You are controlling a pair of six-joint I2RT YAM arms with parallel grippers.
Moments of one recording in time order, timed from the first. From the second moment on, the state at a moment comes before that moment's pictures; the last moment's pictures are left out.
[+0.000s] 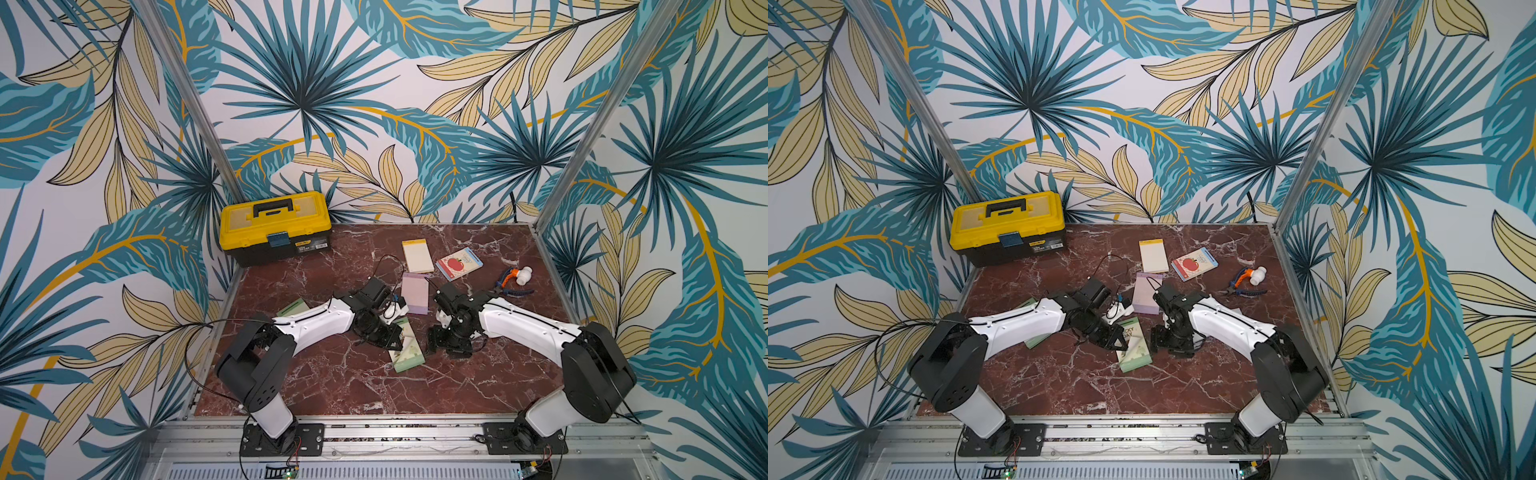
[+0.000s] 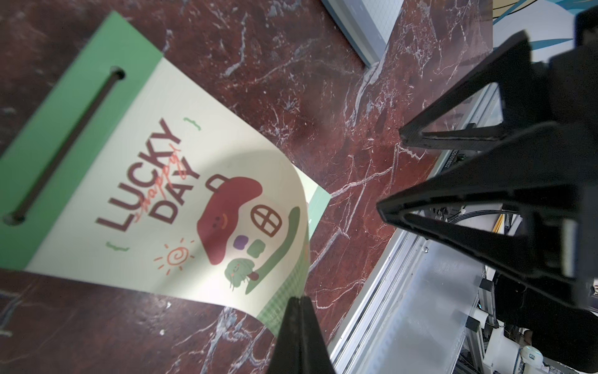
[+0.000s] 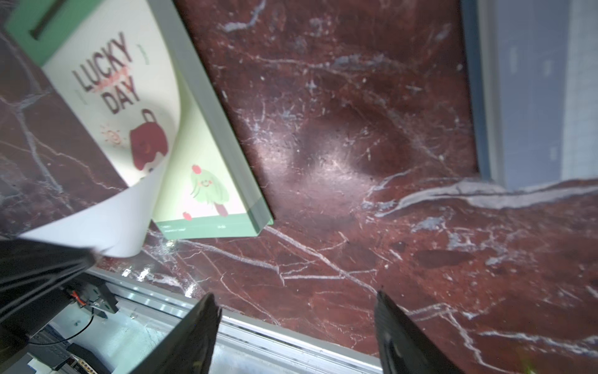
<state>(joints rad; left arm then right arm) -0.66 1.66 1.03 -0.57 0.62 -0.26 0.60 1.53 1.01 -0.90 -0.27 0.65</state>
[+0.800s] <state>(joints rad) -0.66 1.61 1.06 -0.64 0.54 -0.29 0.60 1.74 1.01 -0.59 -0.40 0.83</state>
